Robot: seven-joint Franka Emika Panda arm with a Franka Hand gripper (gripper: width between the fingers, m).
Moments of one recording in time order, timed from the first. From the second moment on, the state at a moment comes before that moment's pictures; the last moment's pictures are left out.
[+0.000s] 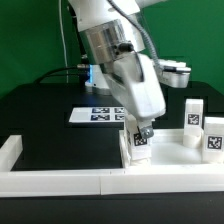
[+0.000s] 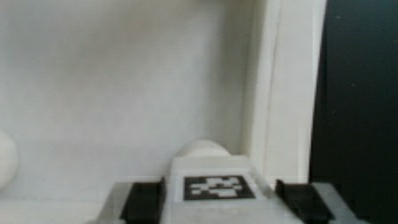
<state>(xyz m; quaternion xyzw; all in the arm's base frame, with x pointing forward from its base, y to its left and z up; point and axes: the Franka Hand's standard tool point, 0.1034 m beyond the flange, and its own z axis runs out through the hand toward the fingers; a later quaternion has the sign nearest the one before) 0.626 0.017 0.073 -0.69 0.70 0.08 0.13</state>
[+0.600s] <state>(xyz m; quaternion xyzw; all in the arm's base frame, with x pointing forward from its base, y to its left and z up) 0.623 0.017 0.074 -0.75 0.65 0.08 0.12</state>
